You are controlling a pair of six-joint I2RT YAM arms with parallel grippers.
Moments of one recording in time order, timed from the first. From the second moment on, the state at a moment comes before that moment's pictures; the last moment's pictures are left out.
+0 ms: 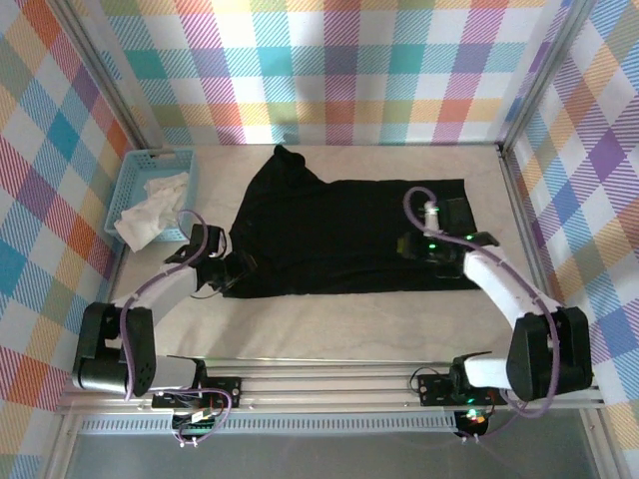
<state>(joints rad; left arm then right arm) -0.13 1.33 0.66 -0.38 0.24 -0.69 0.26 1.31 0.86 -0.49 -0.19 0.24</state>
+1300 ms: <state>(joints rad) -0.12 1.41 0.60 -0.31 0.32 -0.68 0.87 2.20 1.57 -0.34 -0.16 -0.16</state>
